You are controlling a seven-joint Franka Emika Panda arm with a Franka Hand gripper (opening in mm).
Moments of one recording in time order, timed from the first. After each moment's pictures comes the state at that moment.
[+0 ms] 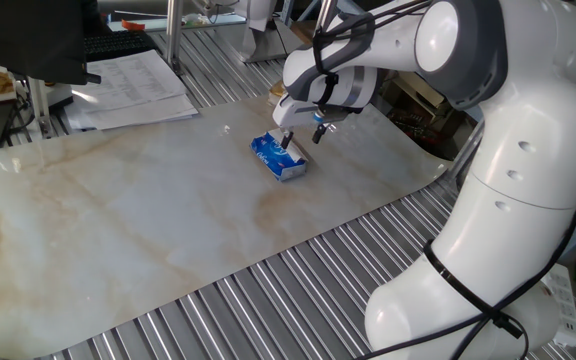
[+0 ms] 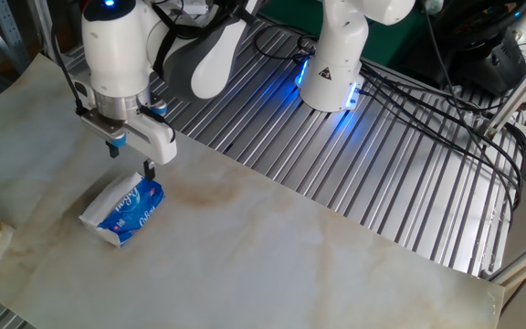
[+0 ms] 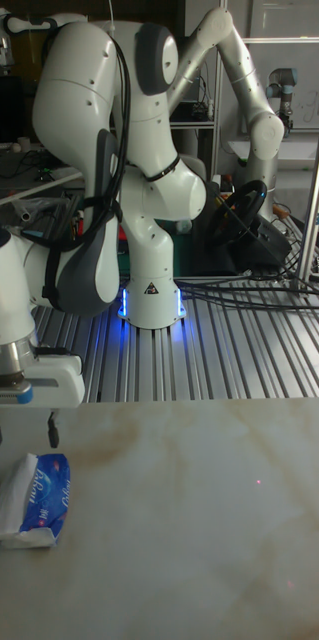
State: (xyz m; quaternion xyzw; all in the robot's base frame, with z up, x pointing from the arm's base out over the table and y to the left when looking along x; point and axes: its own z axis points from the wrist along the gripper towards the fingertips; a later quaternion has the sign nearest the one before) arm 0.545 -0.199 0.153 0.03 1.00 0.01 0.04
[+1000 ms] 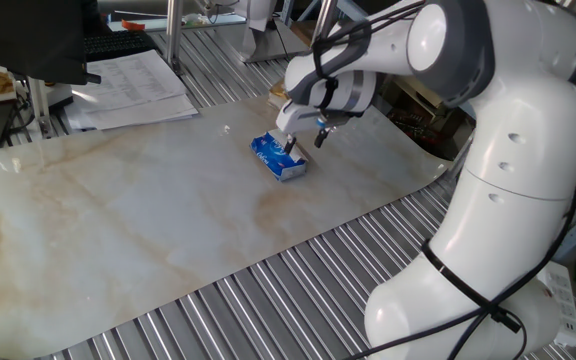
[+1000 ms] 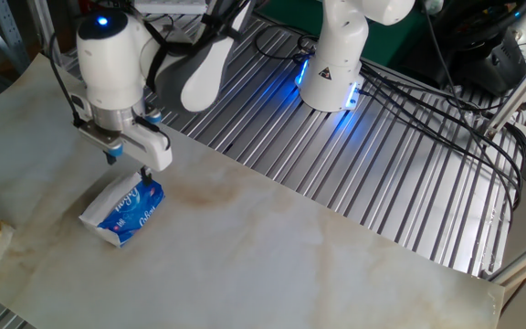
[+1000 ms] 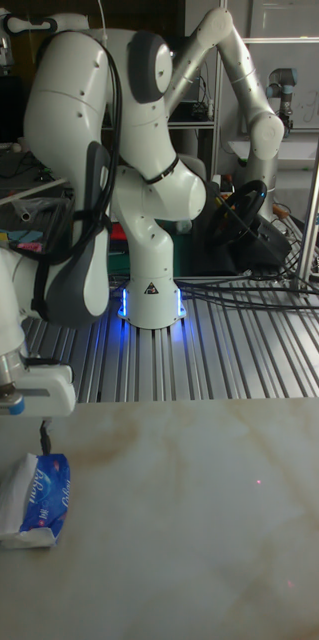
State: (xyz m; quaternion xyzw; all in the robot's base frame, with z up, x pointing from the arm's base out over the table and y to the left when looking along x) arm 0.546 -0.213 0.134 0.01 1.00 0.01 0.03
